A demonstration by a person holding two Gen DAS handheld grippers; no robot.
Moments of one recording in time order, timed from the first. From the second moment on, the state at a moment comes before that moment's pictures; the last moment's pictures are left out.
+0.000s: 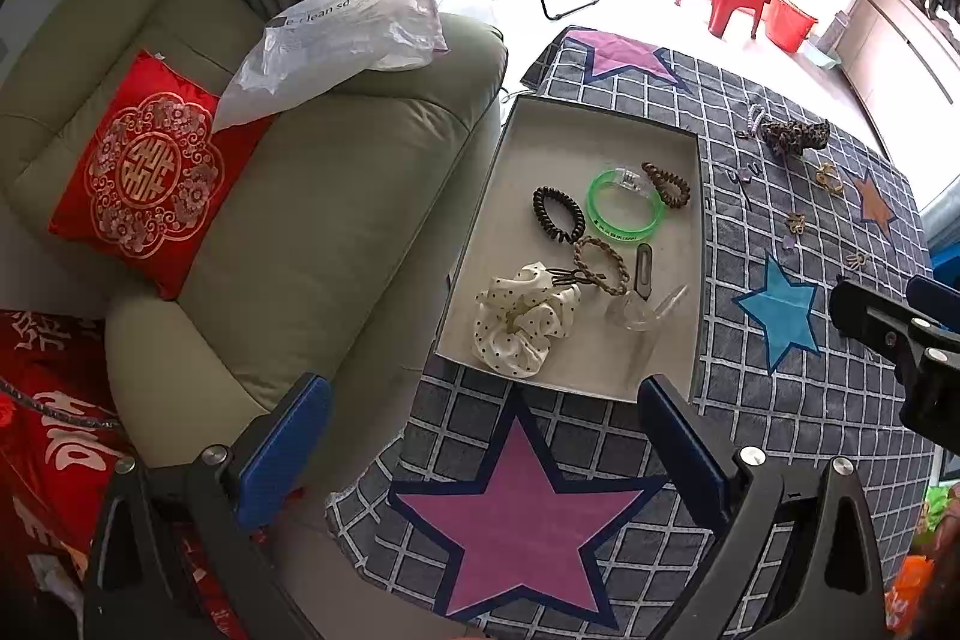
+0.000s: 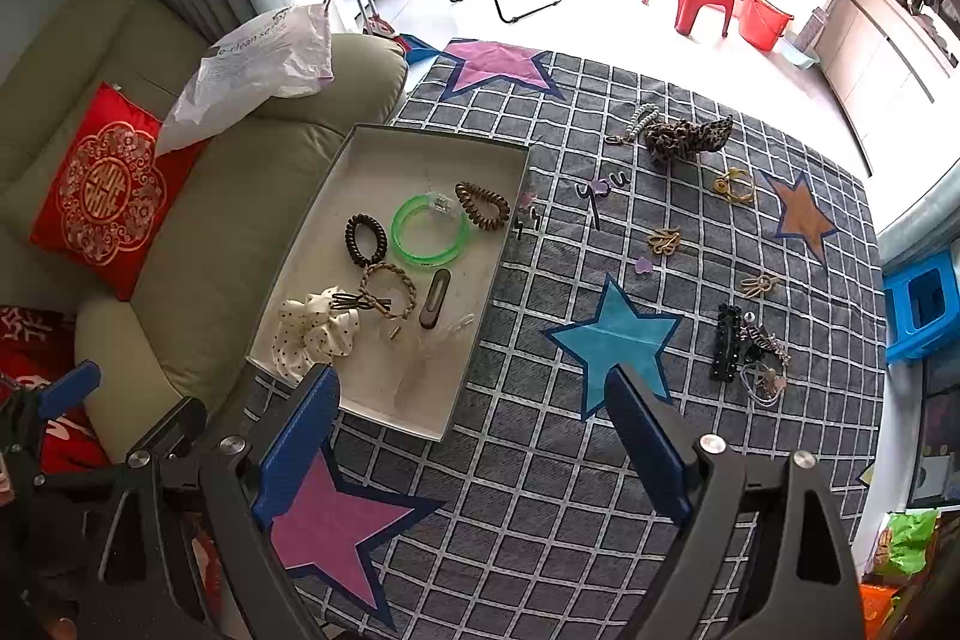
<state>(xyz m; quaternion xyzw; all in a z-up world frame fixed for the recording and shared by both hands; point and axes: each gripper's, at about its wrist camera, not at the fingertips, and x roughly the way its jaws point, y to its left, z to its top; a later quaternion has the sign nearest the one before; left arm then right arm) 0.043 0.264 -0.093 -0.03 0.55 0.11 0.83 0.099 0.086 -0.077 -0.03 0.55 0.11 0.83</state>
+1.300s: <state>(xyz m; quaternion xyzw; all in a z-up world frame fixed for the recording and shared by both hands) 0.043 0.268 -0.095 -0.04 0.55 0.12 0.82 0.101 0.090 -0.077 -0.04 0.55 0.11 0.83</state>
